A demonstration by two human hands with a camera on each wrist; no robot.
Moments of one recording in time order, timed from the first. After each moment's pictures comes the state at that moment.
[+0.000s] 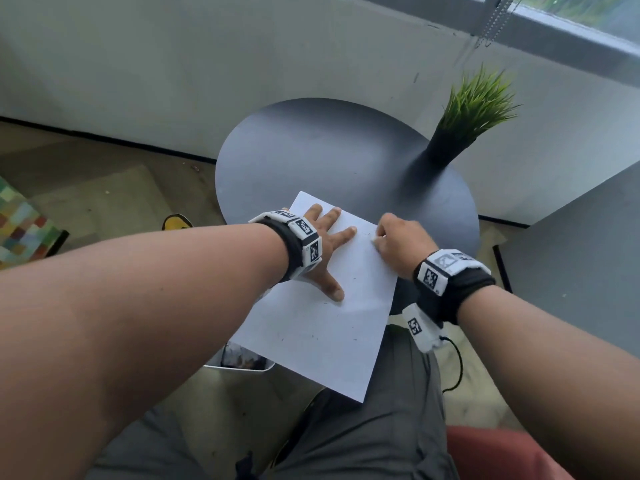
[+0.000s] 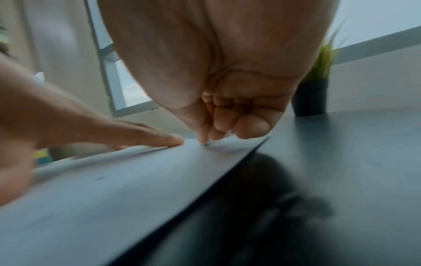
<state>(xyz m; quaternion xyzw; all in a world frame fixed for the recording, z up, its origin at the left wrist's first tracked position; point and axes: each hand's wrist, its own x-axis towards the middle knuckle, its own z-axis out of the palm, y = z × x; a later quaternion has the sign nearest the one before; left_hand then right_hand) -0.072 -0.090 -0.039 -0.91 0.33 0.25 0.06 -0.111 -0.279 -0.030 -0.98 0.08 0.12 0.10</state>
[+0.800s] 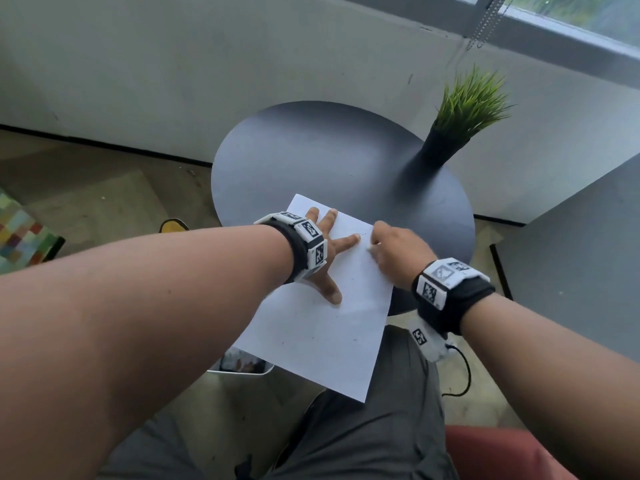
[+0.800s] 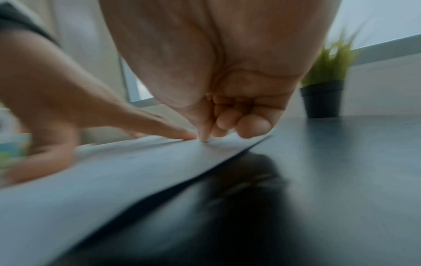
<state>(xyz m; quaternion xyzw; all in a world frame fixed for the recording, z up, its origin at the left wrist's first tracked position) -0.075 -0.100 -0.029 -0.90 0.33 0.26 0.09 -0.127 -0.275 -0.027 -0.99 0.02 0.12 0.08</state>
